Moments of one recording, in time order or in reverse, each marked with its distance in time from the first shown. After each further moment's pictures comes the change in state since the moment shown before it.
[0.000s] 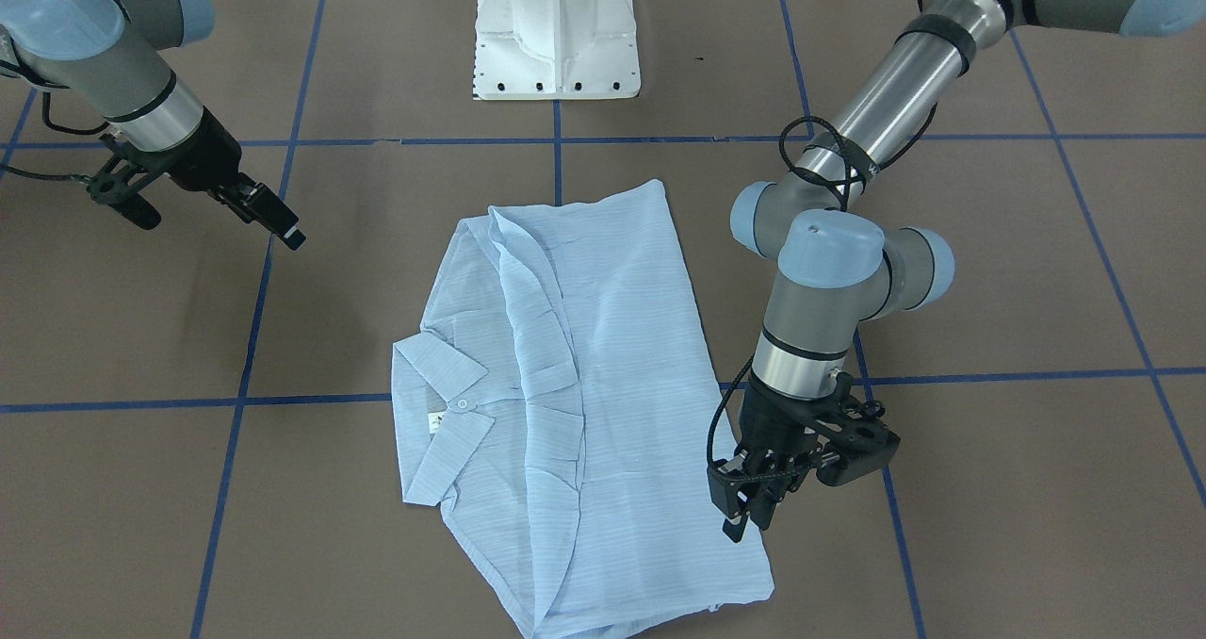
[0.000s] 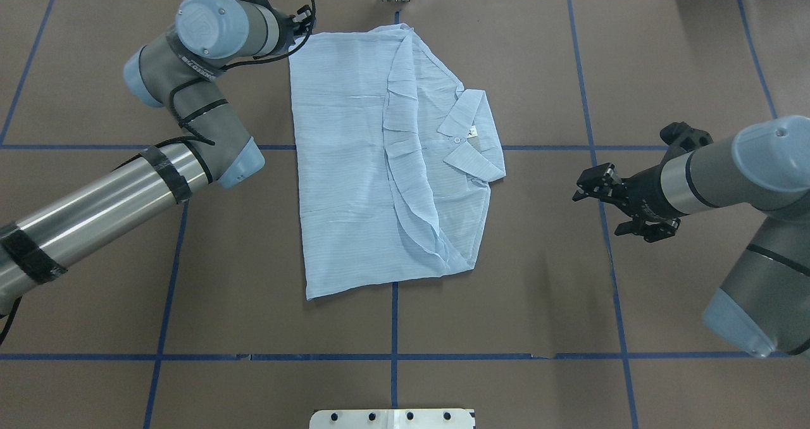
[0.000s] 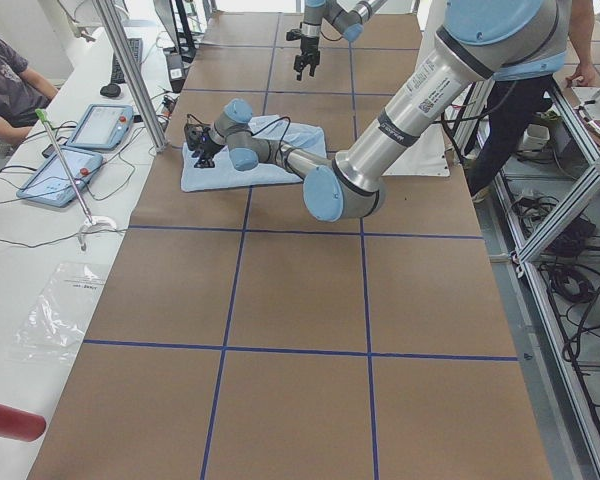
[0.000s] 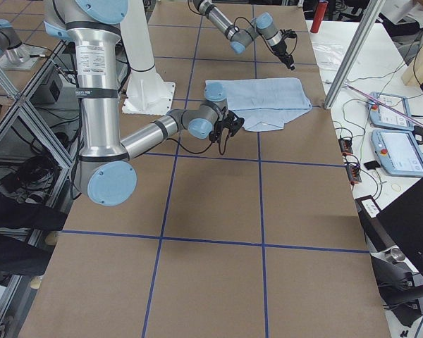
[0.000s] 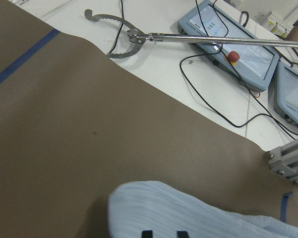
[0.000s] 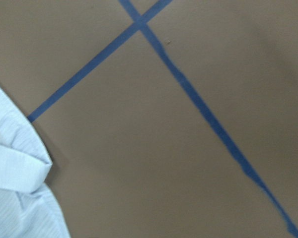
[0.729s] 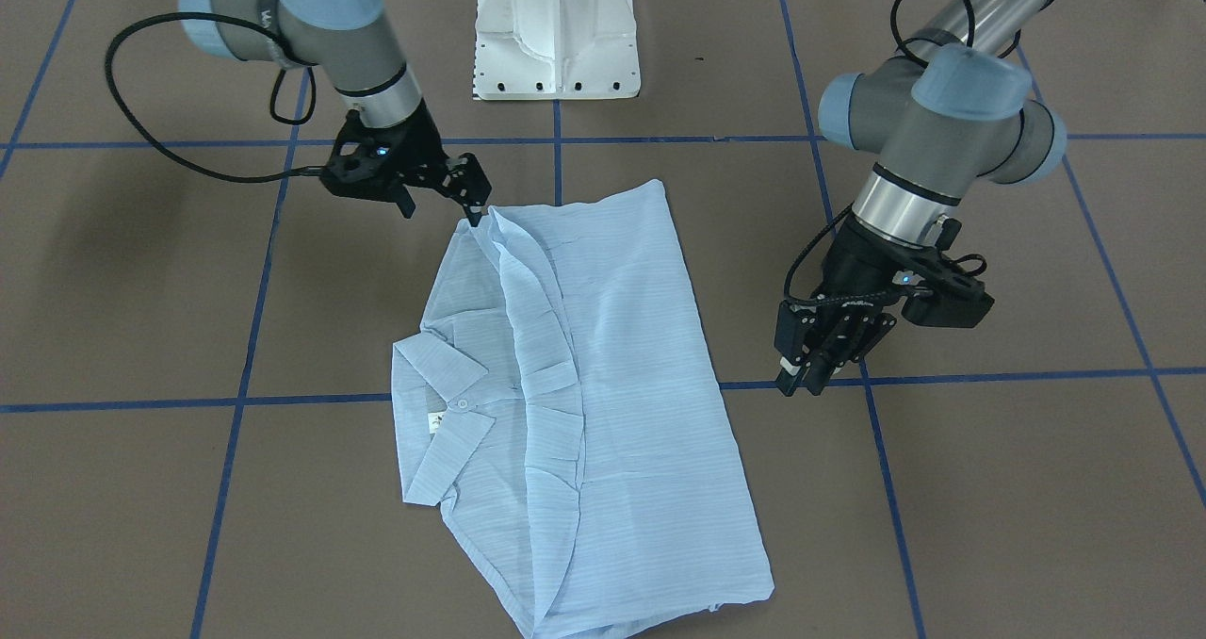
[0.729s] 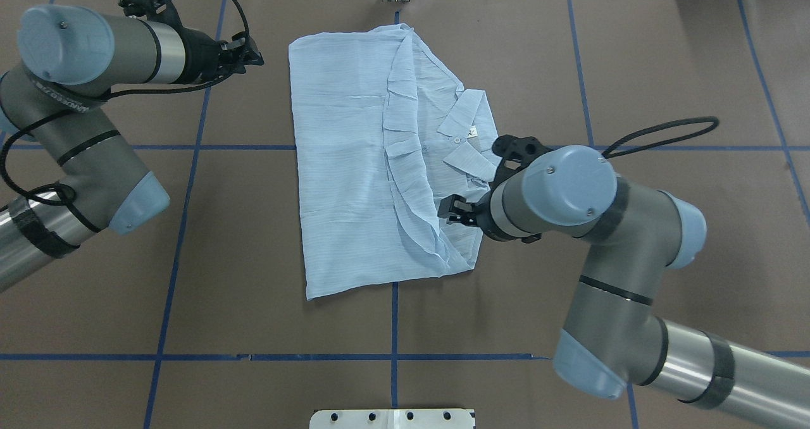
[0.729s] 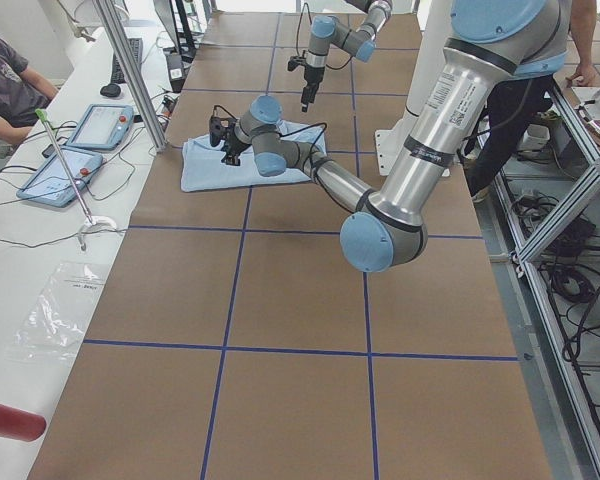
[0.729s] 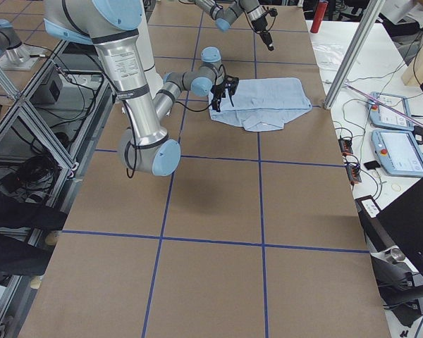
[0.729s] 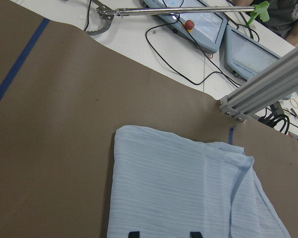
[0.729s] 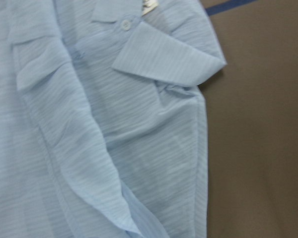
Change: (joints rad) left arm -0.033 0.335 -0.511 0.109 -0.148 0.146; right arm -0.249 0.401 -0.072 -0.382 -0.277 -0.322
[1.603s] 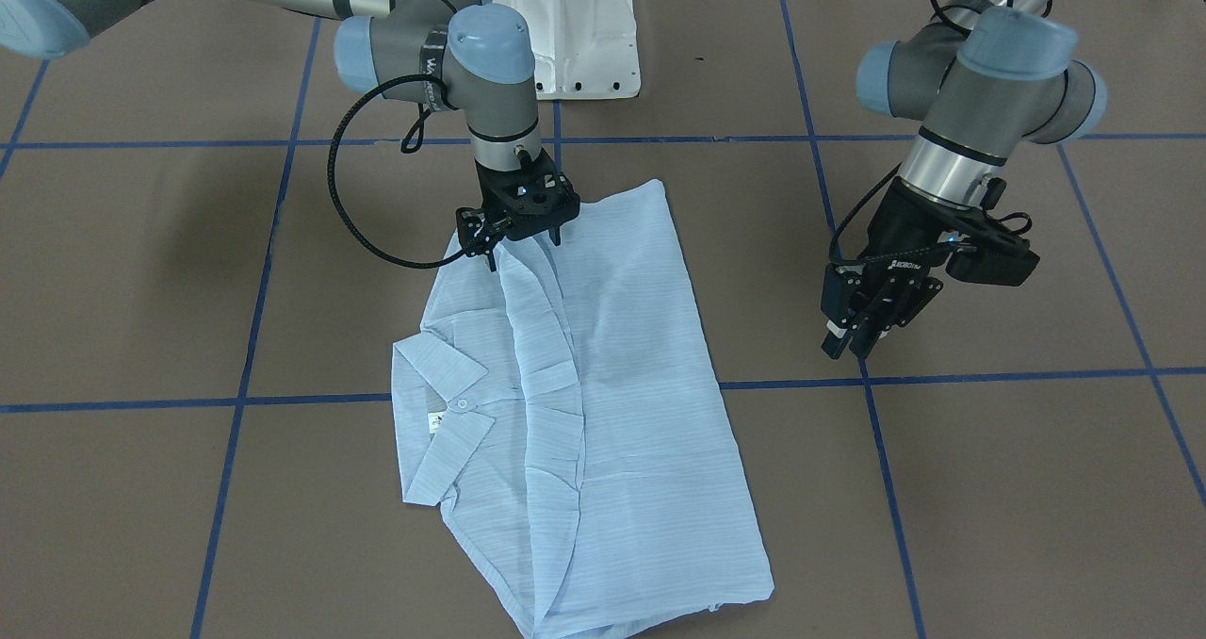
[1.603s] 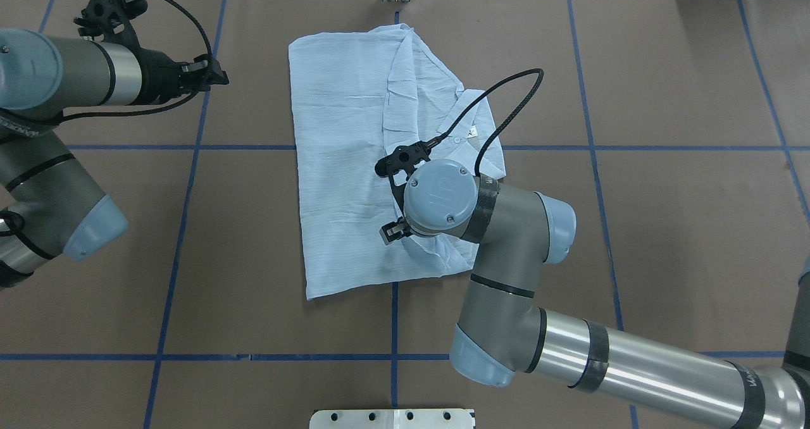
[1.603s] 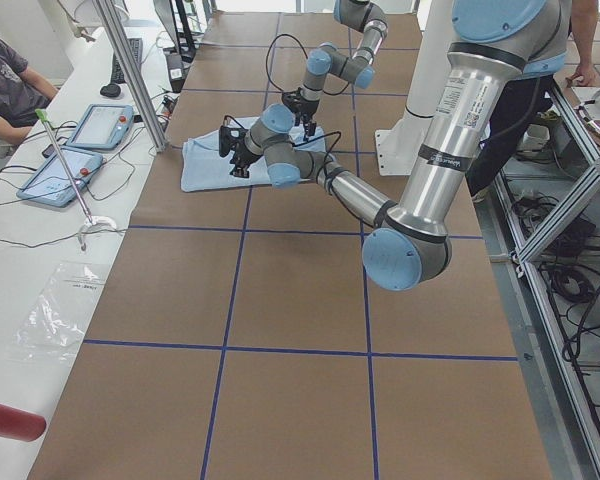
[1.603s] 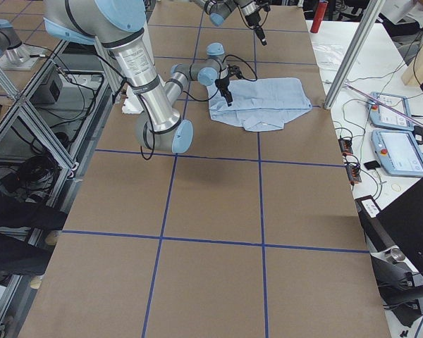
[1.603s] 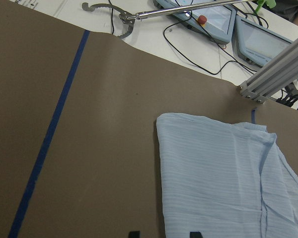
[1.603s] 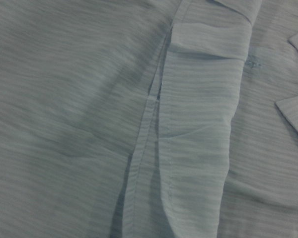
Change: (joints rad) left arm -0.004 0.111 -0.091 0.015 -0.001 0.051; right arm -0.051 0.225 -0.273 -0.037 -0.112 -0.636
